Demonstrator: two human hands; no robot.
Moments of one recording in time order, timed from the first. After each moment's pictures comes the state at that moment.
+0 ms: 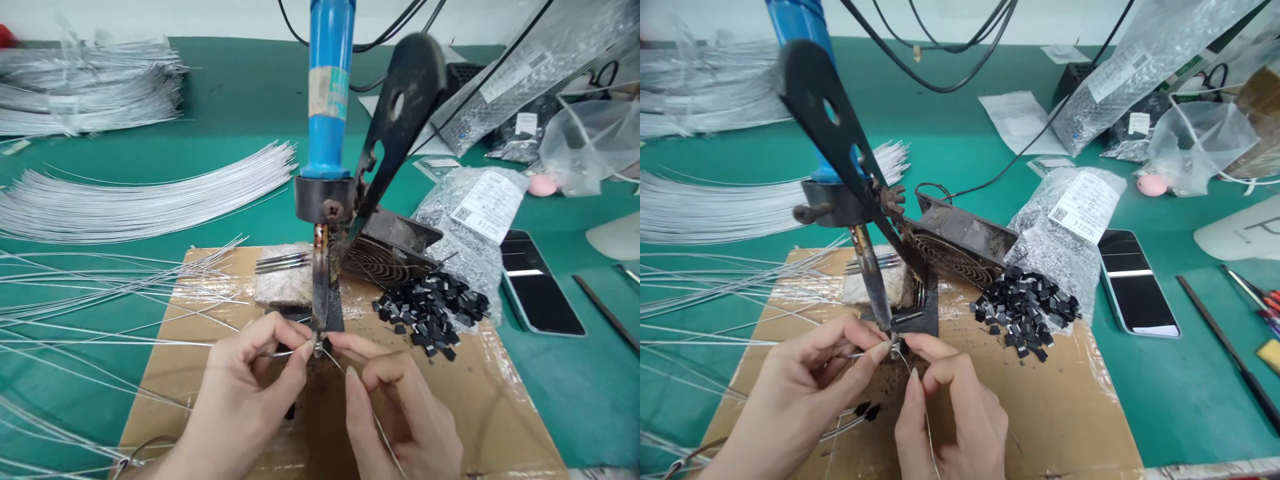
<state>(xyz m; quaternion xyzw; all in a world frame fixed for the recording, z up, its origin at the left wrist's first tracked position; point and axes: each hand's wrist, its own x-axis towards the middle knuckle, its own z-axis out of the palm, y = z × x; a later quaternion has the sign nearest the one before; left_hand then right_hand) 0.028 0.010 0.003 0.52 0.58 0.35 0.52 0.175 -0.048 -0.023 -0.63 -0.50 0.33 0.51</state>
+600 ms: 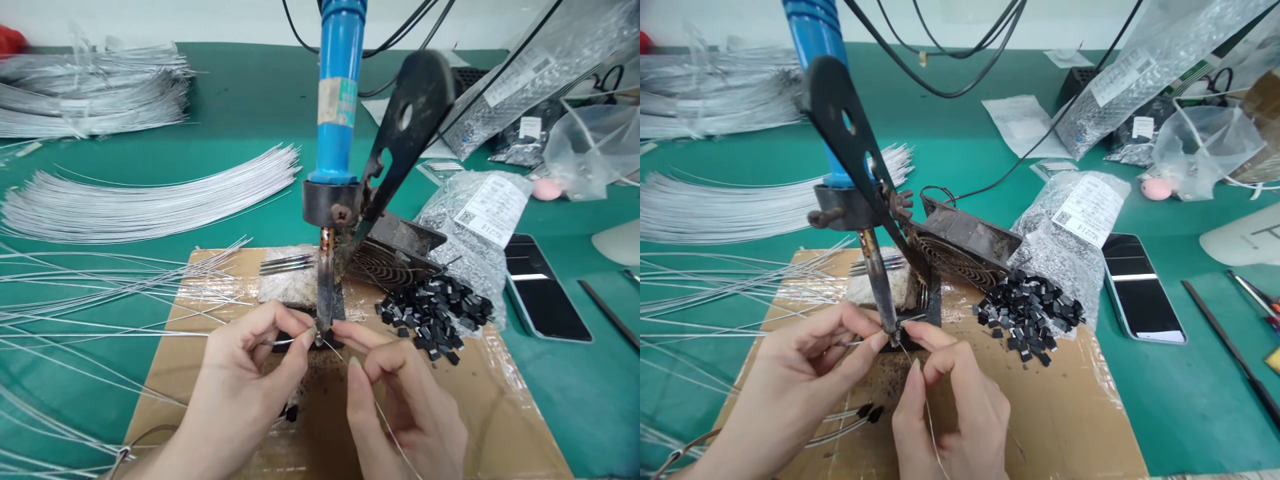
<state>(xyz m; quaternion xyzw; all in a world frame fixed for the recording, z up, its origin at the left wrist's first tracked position) 0.031 0.022 0.015 0.52 0.58 0.40 0.48 0.173 -0.034 -0.013 -0.61 -0.49 0.33 0.52</state>
